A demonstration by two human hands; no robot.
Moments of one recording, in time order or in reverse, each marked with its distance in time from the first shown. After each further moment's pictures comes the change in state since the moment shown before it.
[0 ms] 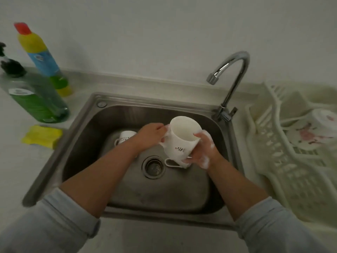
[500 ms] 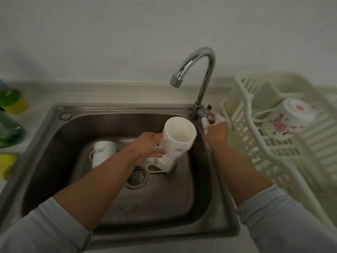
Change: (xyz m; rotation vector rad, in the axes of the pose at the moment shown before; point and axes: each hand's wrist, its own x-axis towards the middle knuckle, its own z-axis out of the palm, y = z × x) left_hand 0.045 0.026 0.055 -0.502 -0.188 -0.291; right_hand 0.014 -0.069 -0.061 -0.573 0.818 -0.662
